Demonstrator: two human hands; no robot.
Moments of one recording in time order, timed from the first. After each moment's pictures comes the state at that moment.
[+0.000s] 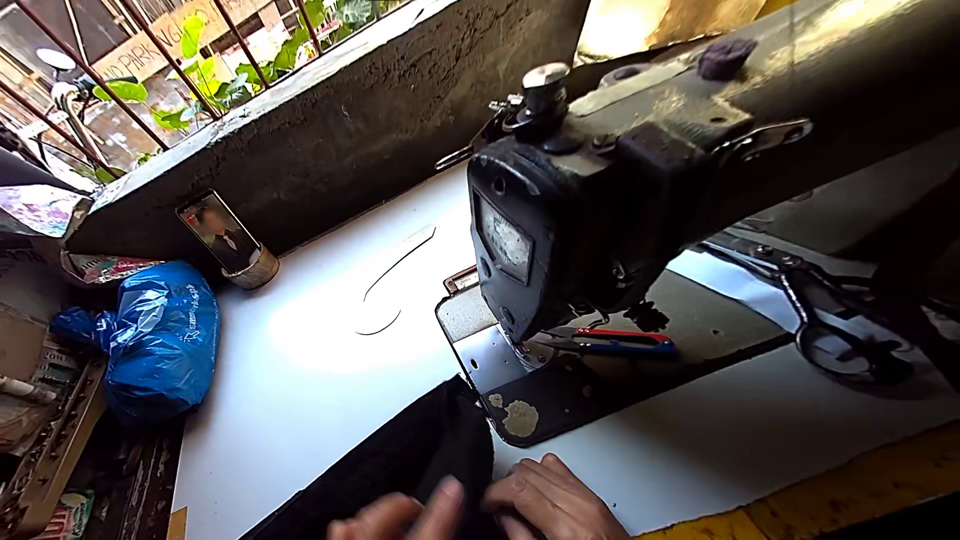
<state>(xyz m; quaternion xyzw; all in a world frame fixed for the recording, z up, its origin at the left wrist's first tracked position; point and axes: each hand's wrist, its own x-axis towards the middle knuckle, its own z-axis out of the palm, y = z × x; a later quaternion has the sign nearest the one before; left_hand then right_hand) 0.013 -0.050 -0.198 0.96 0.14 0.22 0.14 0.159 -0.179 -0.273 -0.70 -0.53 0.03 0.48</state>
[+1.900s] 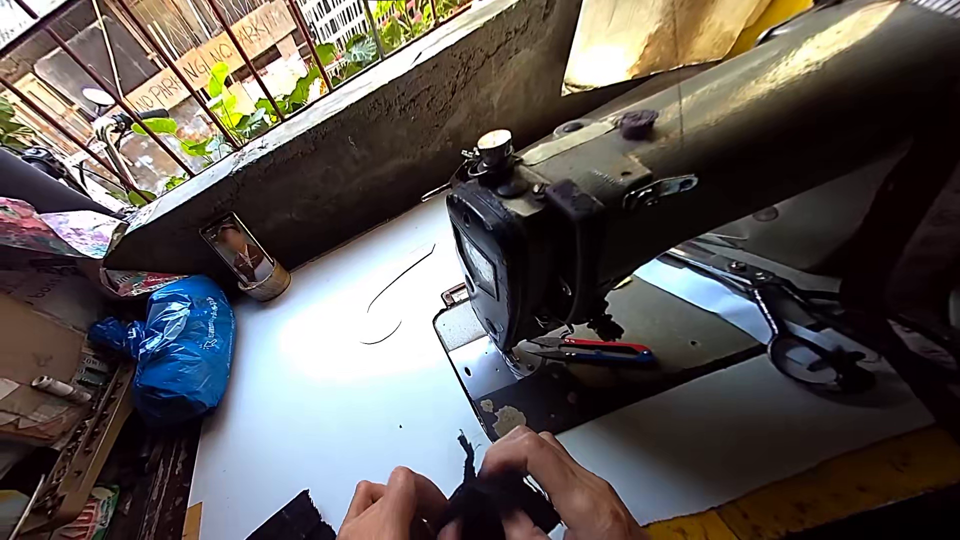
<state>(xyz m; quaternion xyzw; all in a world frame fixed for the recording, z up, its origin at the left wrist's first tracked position) 0.038 -0.052 -0.170 0.94 0.15 0.17 0.26 0.169 -0.179 -0.228 -0.66 -0.49 0.04 0.57</state>
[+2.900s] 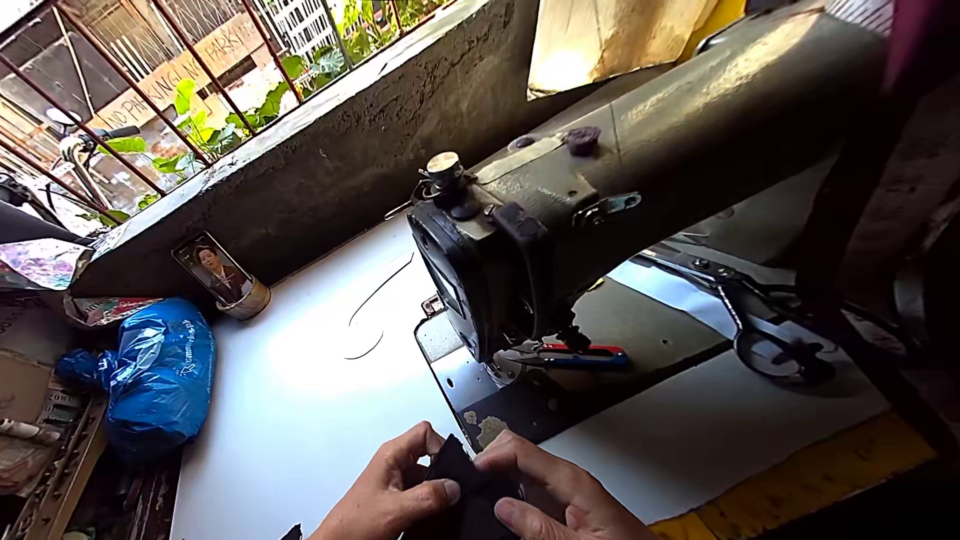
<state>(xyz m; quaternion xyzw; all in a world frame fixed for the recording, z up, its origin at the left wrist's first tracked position) 0.089 0.020 -0.217 0.70 0.01 -0.08 0.71 0.192 -0.186 -0.263 -0.52 -0.45 0.22 0.69</state>
